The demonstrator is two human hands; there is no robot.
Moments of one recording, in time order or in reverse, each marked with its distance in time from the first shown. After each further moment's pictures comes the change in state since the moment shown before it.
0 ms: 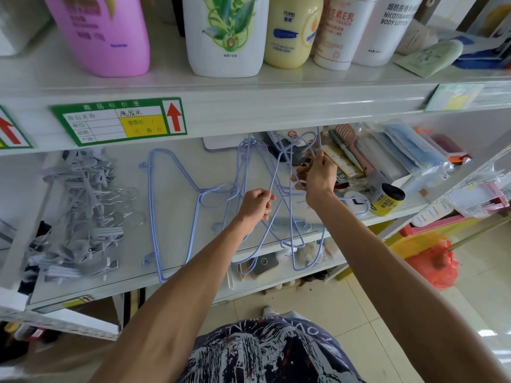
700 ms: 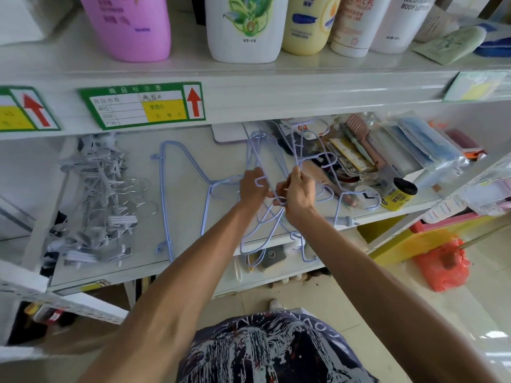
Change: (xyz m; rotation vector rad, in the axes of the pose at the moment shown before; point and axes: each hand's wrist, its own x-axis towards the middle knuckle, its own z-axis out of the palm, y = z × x) left_hand -0.010 0.031 -0.018 0.233 0.255 0.100; right_hand -0.059 0.041 0.035 0.081 -0.122 0.085
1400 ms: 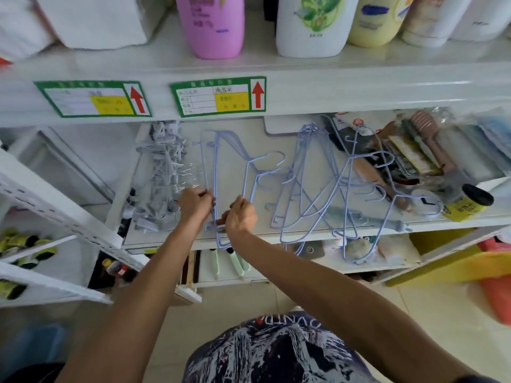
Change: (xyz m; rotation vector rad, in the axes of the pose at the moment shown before) left_hand -0.067 -0.057 -0.211 0.198 0.513 -0.128; right_hand -0.125 0.092 0.142 -0.165 -0.289 0.289
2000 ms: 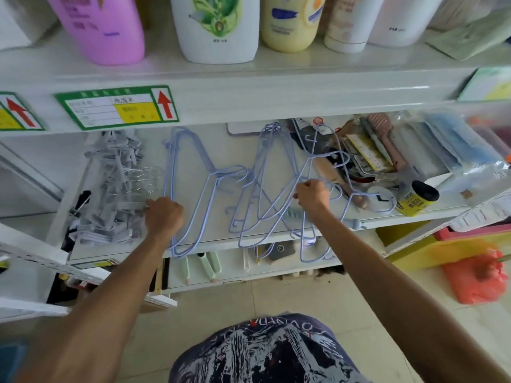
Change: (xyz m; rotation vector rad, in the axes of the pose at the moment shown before) left_hand 0.001 -0.003 0.042 0.859 -0.002 0.028; right_hand 0.103 -0.073 -0.241 -0.590 0.292 -0.154
